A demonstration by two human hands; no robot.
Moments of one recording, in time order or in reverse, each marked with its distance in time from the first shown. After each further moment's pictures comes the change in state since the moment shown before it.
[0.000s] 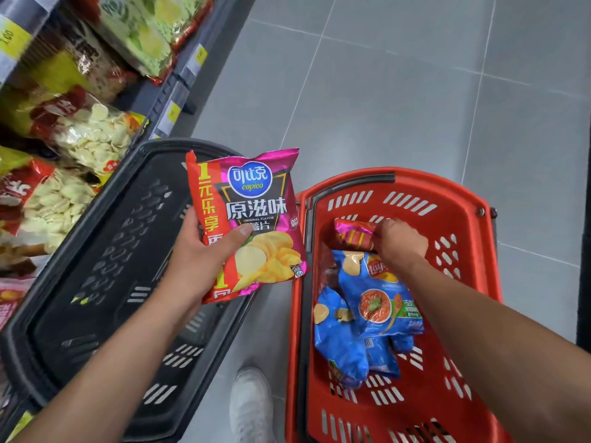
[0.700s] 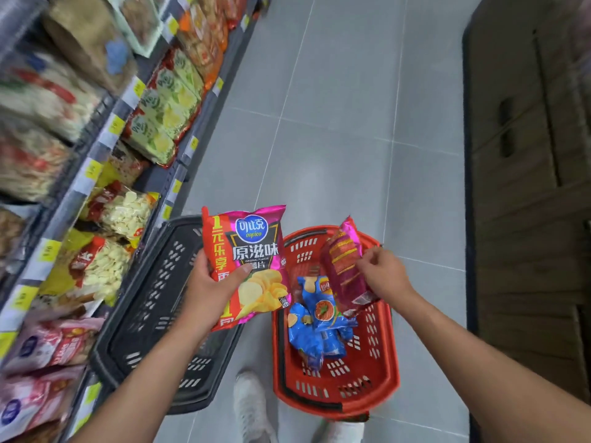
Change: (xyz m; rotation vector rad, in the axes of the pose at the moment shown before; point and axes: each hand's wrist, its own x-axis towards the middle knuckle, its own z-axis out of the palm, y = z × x) left_hand -0.114 0.161 -0.010 0.091 -0.035 -0.036; right_hand -0.185 0.035 -0.249 0.773 0.009 0.136
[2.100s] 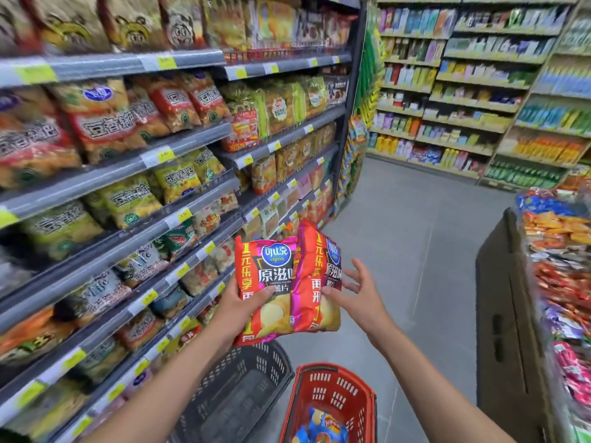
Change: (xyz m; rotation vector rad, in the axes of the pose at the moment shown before) left_hand -0.319 0.305 -0.107 -0.353 0.043 0.315; right_hand -0.297 -0.301 -0.255 0.545 -0.309 -0.594
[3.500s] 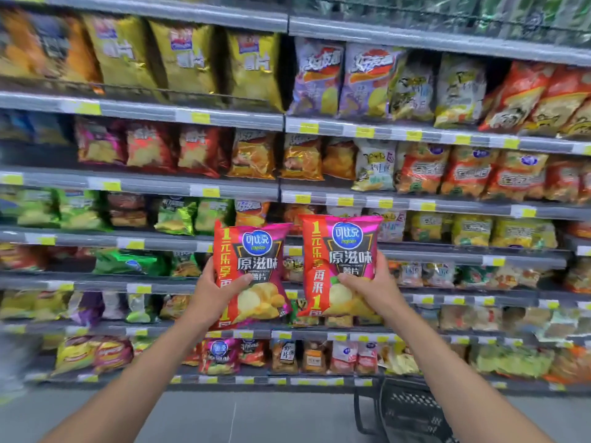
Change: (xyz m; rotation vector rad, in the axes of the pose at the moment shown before) left_hand -0.599 -0.049 -0.377 -0.006 1.112 0.264; right_hand -0.385 -0.094 0.427 -0.178 -0.975 -0.330
